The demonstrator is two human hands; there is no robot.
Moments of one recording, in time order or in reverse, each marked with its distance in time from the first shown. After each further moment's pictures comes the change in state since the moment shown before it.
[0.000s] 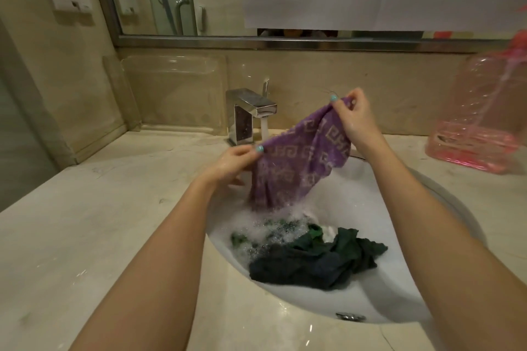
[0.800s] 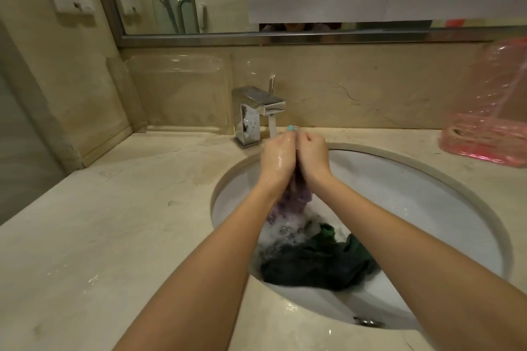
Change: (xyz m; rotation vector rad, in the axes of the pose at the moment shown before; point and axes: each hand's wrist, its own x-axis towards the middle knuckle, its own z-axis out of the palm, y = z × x) left_hand 0.009 0.039 0.079 -0.200 0.445 0.096; right_hand -0.055 0.012 0.100 0.122 0.032 0.257
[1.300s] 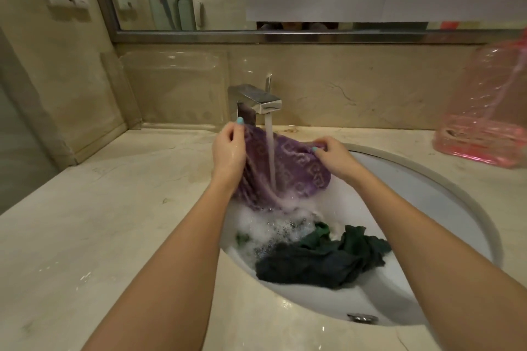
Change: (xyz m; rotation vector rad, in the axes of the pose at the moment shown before) left_hand 0.029 -0.022 -0.063 0.090 0.205 0.238; right_hand 0.035 0.026 -0.061 -0.483 -0.285 0.009
